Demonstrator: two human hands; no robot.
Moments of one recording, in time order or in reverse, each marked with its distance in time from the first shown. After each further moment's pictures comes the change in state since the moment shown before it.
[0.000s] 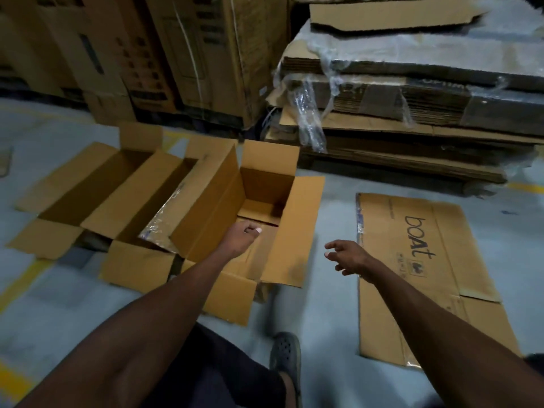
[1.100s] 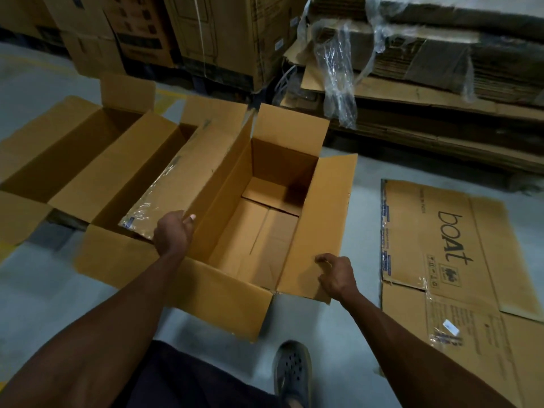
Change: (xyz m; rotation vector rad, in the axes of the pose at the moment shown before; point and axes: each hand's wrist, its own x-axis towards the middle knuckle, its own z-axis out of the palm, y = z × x) left_hand 0.088 -0.162 -0.064 0.326 0.673 -0.306; right_hand 0.137 0.034 0.125 -0.221 0.170 0.016
